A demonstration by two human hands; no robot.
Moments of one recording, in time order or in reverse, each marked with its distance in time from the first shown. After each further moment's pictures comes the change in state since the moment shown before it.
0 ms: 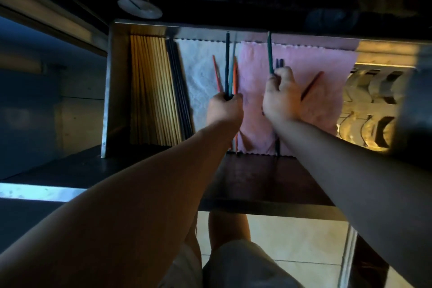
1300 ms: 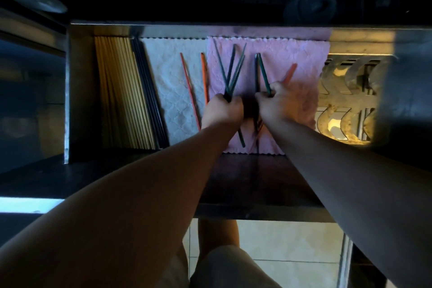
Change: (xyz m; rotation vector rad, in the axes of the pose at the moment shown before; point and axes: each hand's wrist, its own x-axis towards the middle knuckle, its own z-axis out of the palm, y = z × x) left_hand -0.007 0.000 0.065 0.232 0.003 0.046; right_hand 0.010 0.054 -0.028 -0.075 -0.121 0.275
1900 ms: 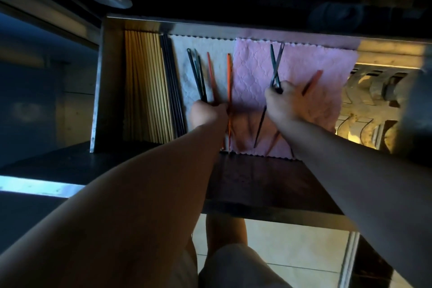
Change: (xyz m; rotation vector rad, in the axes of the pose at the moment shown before) left_hand 0.023 -0.040 -0.049 -0.171 0.224 -0.227; right_hand -0.011 -0.038 0.014 0.059 -0.087 0.002
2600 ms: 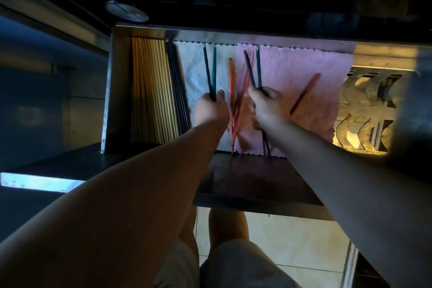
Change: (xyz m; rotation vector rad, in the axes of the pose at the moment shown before) left_hand -0.009 0.015 -0.015 0.004 -0.116 0.136; right_hand -0.009 -0.007 0.035 0.663 -0.180 -0.009
